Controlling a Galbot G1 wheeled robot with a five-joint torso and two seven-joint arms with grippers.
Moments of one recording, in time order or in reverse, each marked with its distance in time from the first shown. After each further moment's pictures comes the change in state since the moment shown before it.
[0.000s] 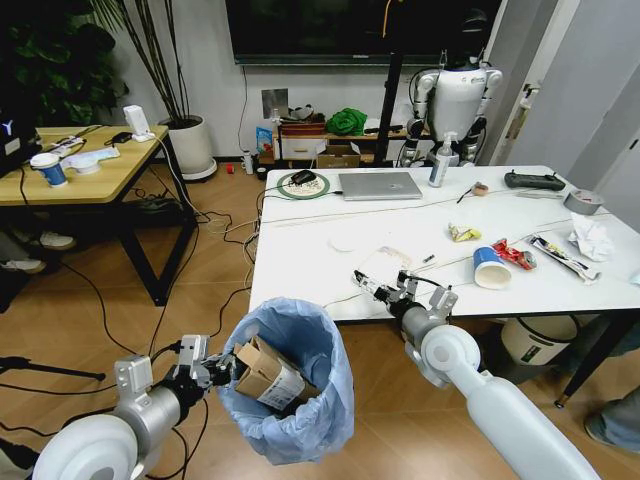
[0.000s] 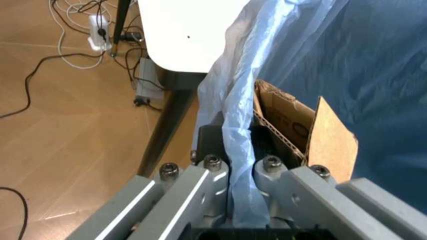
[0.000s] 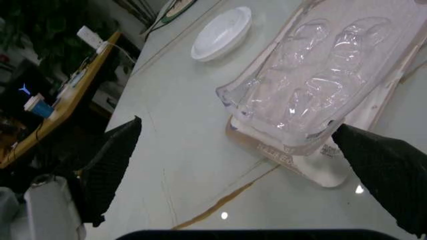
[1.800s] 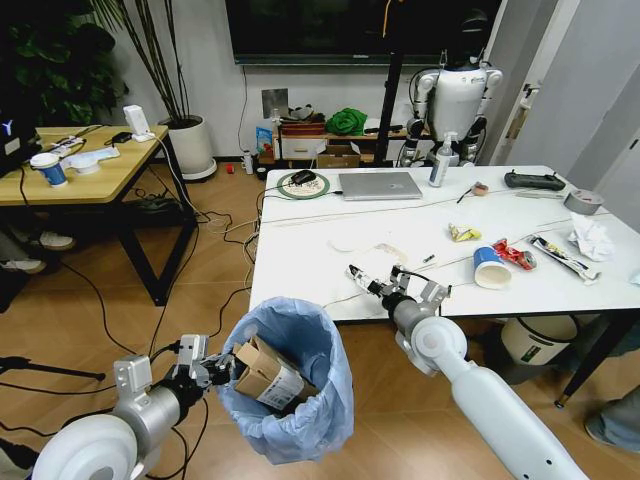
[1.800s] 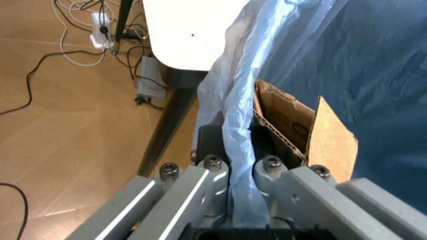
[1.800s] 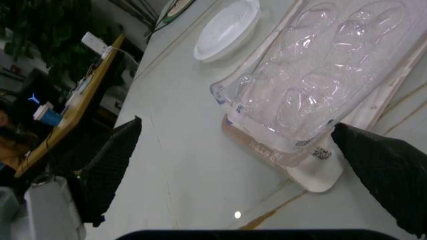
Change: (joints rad) left arm 0.000 -0.005 -0.003 0.003 -0.009 0.003 -0.007; right arm 0.061 0.070 -0.009 -0.103 0.020 -0.002 -0.035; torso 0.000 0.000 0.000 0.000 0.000
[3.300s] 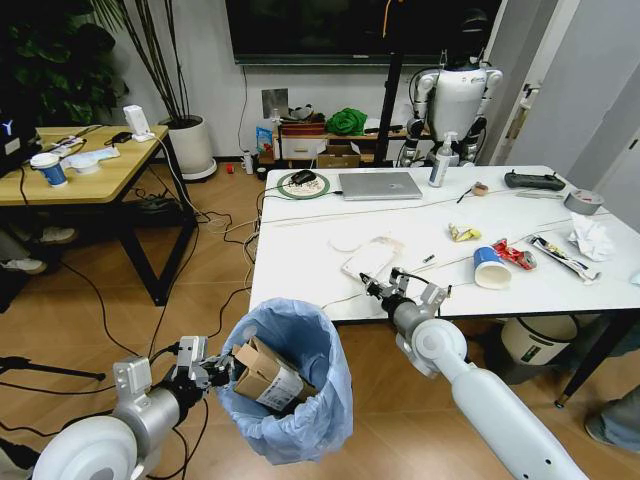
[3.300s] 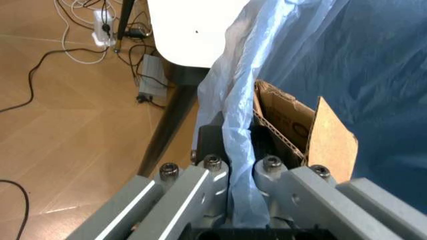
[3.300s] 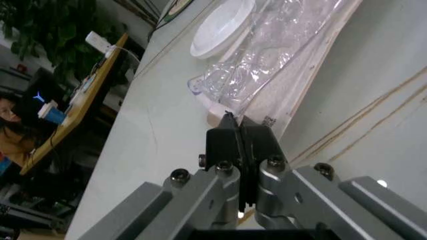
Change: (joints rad) left arm 0.004 -0.009 0.000 0.006 0.004 0.000 0.000; right arm -0.011 -0.012 0.003 -0.022 0.001 0.012 -0.052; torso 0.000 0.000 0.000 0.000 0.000
